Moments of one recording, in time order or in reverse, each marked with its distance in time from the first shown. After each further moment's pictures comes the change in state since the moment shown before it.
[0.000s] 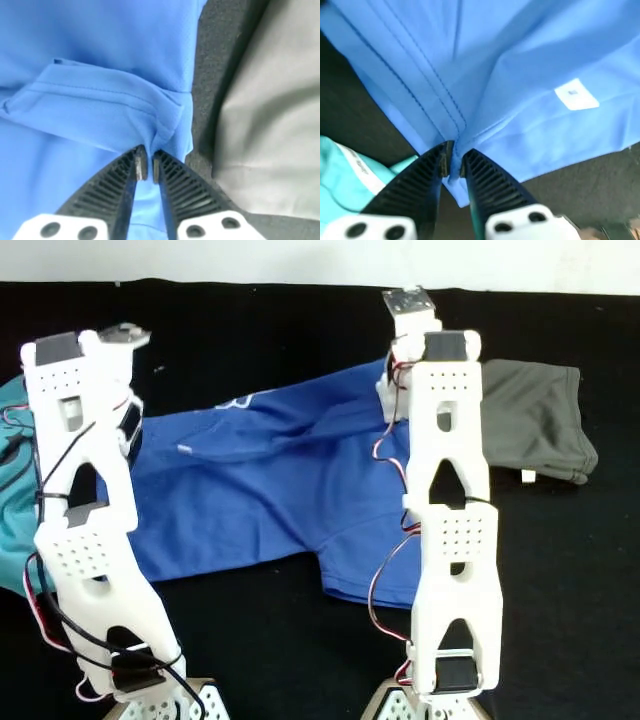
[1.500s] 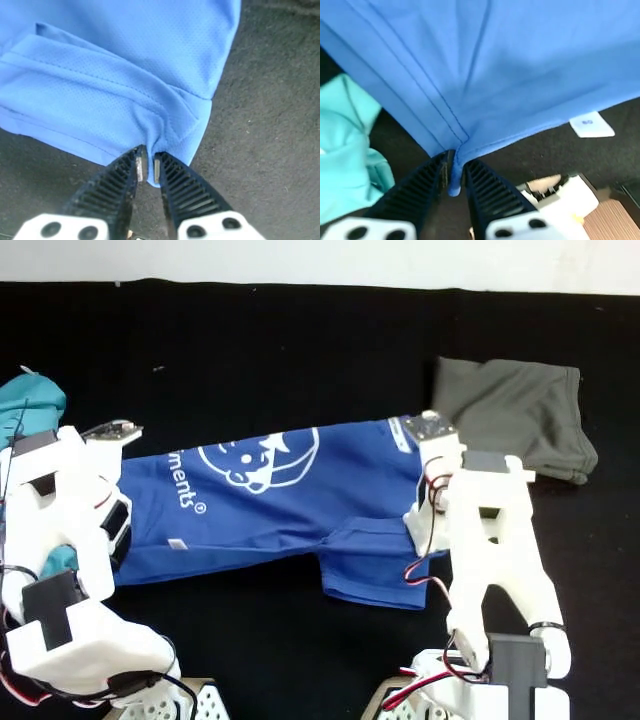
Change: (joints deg) left arm -7.9 -35.4 61.8 -19.2 -15.1; right arm 5.7 -66.4 106.1 -25.1 10.5
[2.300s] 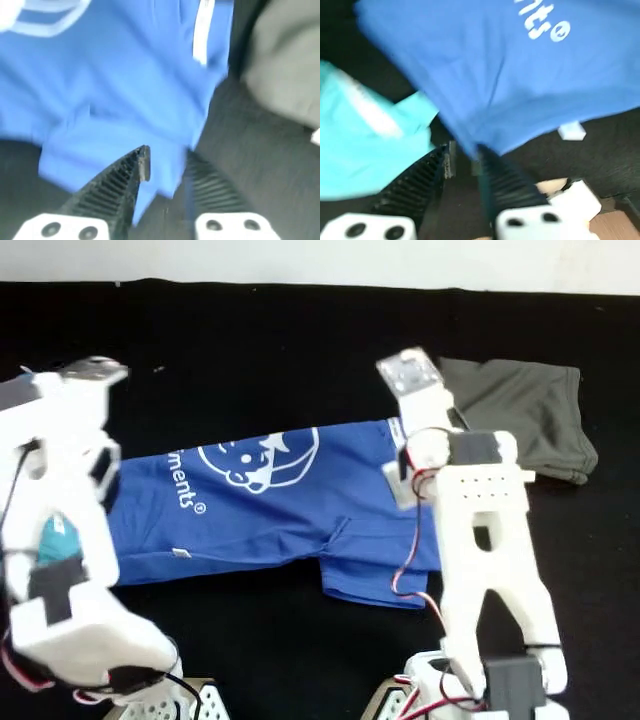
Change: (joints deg) left arm 5.1 6.8 -25.1 9.3 6.8; right arm -8.7 -4.0 -13.5 -3.5 -3.0
